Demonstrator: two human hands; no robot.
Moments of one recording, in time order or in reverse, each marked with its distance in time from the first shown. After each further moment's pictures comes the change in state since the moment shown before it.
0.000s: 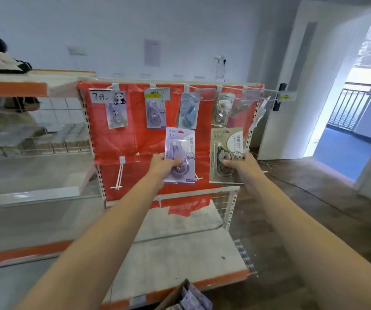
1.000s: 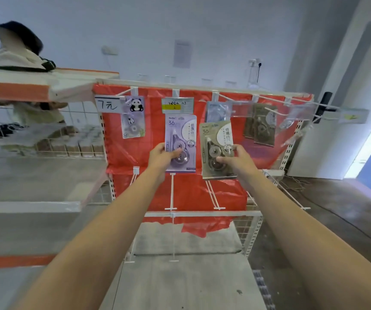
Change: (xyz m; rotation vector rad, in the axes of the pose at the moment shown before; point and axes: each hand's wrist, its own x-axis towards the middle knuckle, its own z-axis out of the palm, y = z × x) left_hand 0.146 0.018 -0.028 -0.067 0.184 0.135; right_hand 0.147 -0.027 0.090 0.006 -0.215 -0.103
